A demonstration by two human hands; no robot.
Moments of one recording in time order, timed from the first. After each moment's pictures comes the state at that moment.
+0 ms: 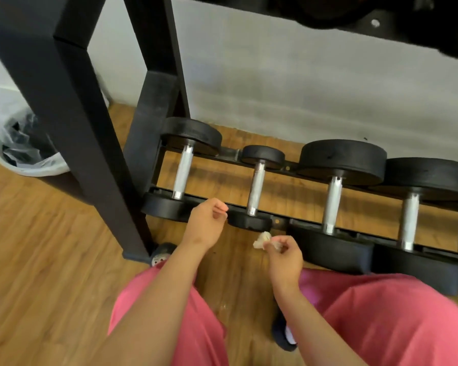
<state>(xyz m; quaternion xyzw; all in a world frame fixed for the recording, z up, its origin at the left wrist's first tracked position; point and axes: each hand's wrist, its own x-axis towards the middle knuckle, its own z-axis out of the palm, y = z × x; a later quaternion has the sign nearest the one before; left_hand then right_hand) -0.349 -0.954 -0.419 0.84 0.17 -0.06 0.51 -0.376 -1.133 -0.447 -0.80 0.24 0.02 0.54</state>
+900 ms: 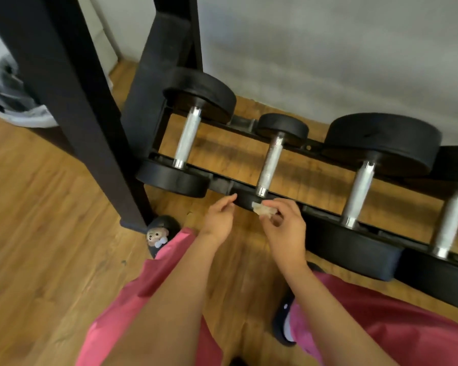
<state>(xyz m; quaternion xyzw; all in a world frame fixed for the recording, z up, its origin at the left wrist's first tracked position) -0.357 -0.999 -0.477 0.67 0.35 -0.13 0.64 -0.342 -1.137 -0.466 -0.88 -0.02 0.04 0.48</state>
